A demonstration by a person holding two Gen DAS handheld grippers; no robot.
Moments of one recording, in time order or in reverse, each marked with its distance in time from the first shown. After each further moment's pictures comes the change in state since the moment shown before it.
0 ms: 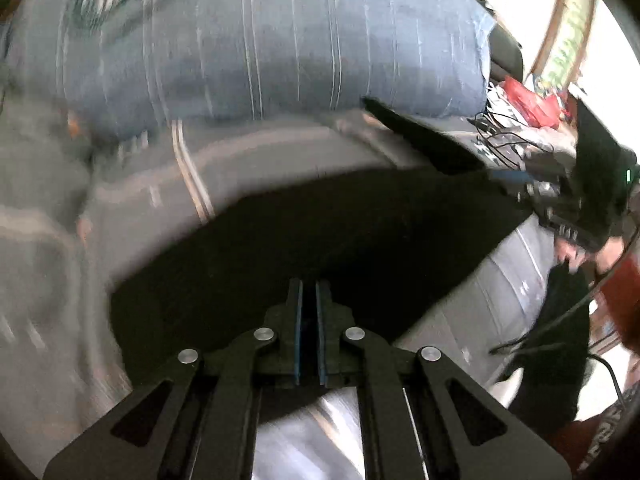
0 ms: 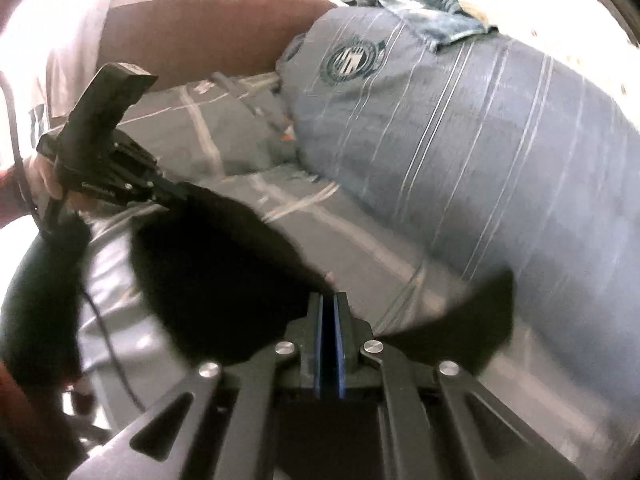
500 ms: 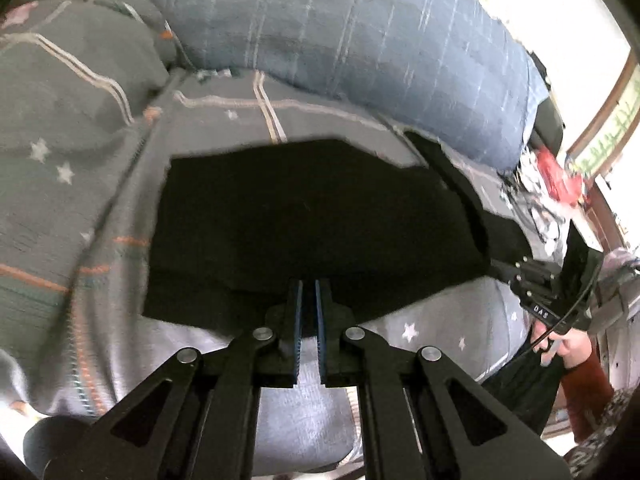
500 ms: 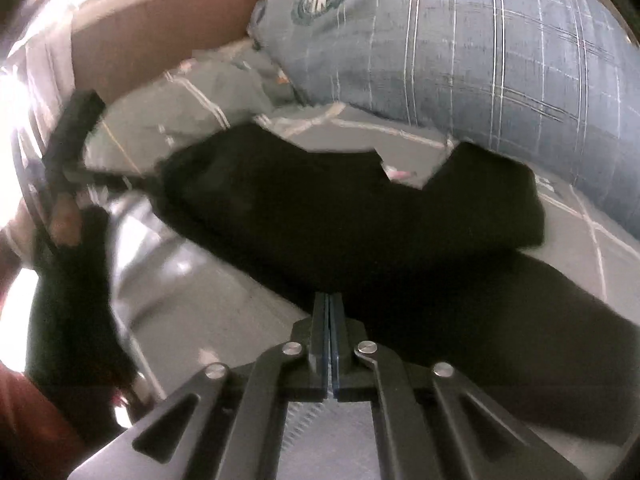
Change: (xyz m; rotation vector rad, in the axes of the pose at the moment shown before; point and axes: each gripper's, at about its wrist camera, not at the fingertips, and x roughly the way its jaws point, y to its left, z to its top) left arm -0.040 0.041 -0.051 -0.299 -0.068 0.021; right arm 0.010 0.014 -0.066 0.248 0.127 0.032
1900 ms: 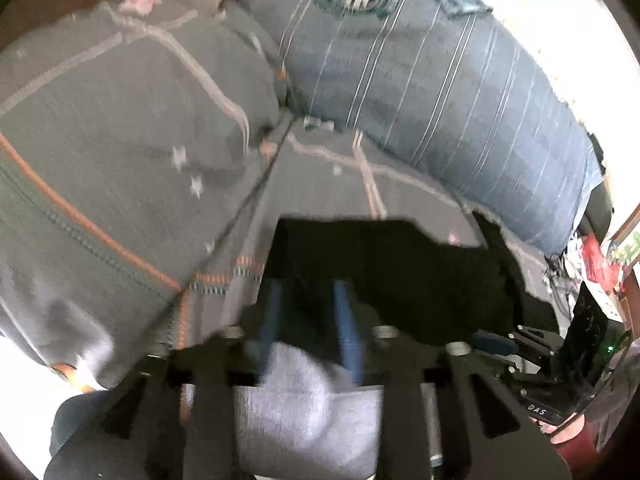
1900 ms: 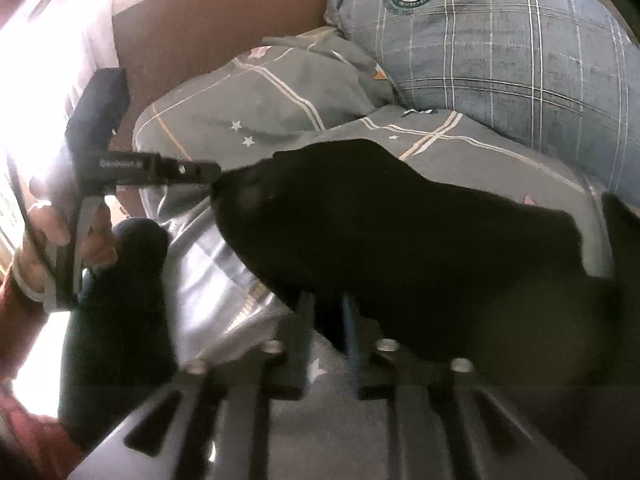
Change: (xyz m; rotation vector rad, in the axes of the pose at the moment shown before) left arm -0.041 0.037 -0.002 -0.225 -0.188 0.195; right arm 0.056 0.100 0.060 -0.076 -0.004 0.275
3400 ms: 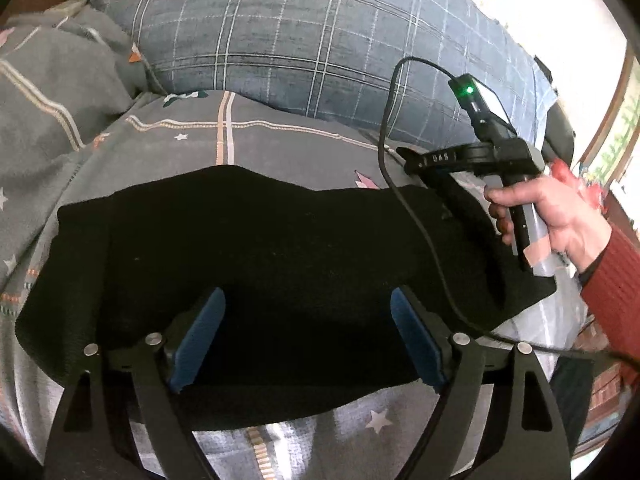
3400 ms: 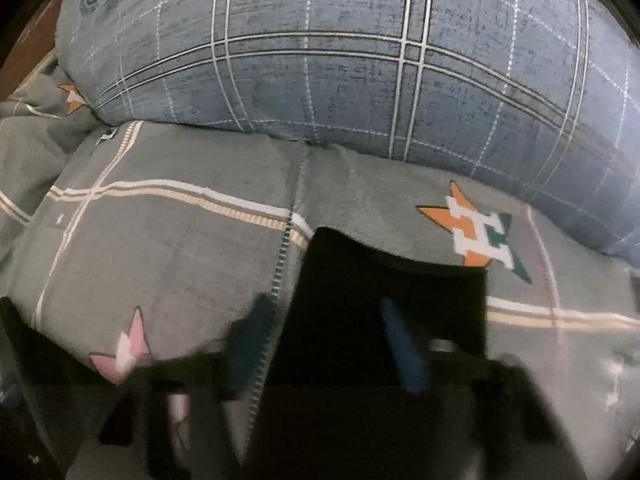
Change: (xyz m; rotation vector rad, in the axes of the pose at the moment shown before) left arm 0.082 -0.108 -0.038 0.212 0.067 -0.167; right arm 0.030 -0.231 0.082 0.365 0.254 -0.609
